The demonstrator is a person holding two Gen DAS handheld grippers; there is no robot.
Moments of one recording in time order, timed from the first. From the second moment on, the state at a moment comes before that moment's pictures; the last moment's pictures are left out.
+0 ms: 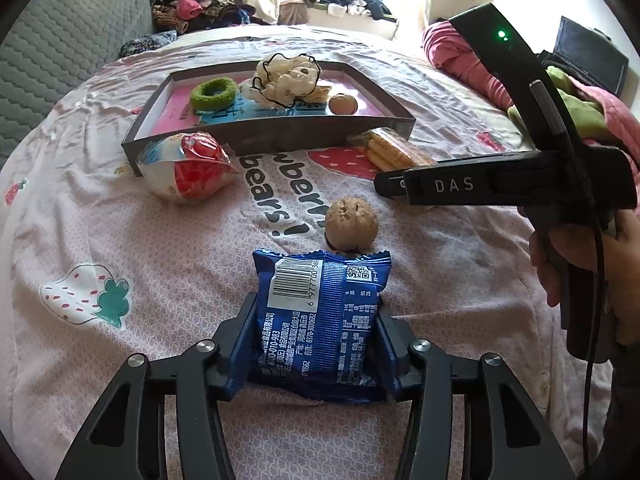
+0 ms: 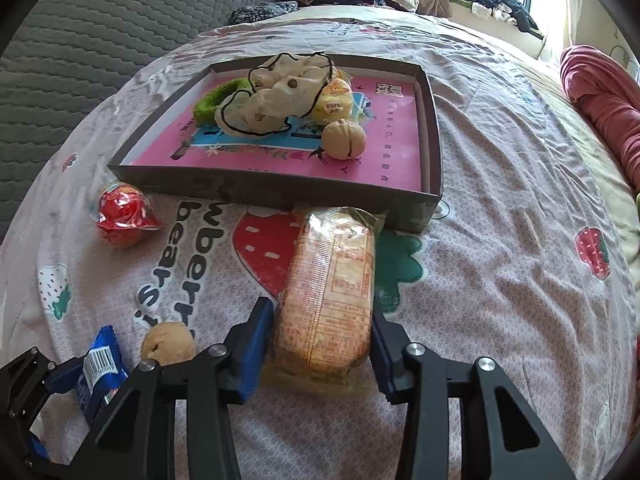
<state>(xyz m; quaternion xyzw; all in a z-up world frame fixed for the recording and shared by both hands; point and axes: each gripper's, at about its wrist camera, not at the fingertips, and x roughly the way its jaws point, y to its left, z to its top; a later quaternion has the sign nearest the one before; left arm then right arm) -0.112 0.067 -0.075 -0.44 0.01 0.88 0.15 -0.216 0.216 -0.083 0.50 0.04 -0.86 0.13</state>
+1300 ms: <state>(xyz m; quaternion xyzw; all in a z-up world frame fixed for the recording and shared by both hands) -0.071 0.056 0.025 -0.38 0.01 0.92 0.11 -0.121 0.220 0.015 0.44 0.06 -0.89 0.14</state>
